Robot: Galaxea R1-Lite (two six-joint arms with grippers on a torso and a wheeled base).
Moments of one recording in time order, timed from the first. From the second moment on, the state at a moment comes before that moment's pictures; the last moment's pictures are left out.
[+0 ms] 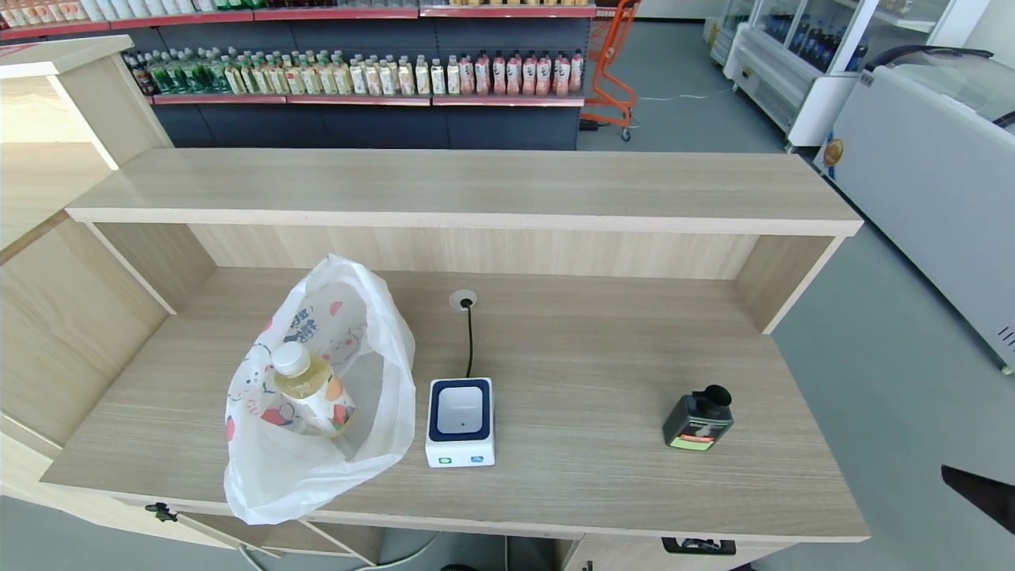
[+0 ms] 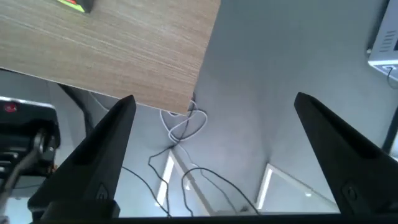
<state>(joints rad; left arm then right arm) 0.00 0.00 0.00 0.00 0.01 0.00 -0.10 0.94 -0.53 0.09 -0.04 -0.31</state>
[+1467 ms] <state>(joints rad) 0.00 0.00 0.00 0.00 0.01 0.00 0.06 1.88 -0.85 -0.10 0.34 -0.89</state>
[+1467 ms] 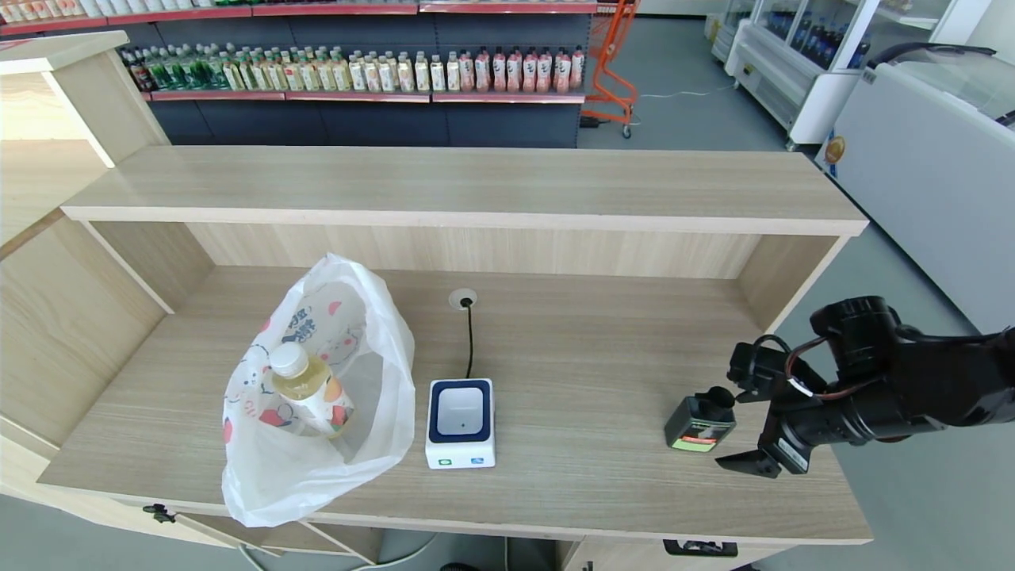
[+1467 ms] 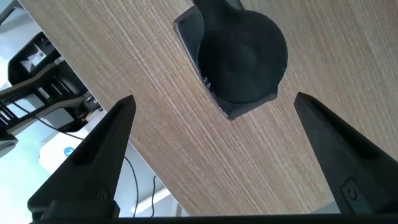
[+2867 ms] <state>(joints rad) 0.00 0.00 0.00 0.00 0.01 0.00 0.10 2.02 -0.92 -0.19 0.46 -0.88</state>
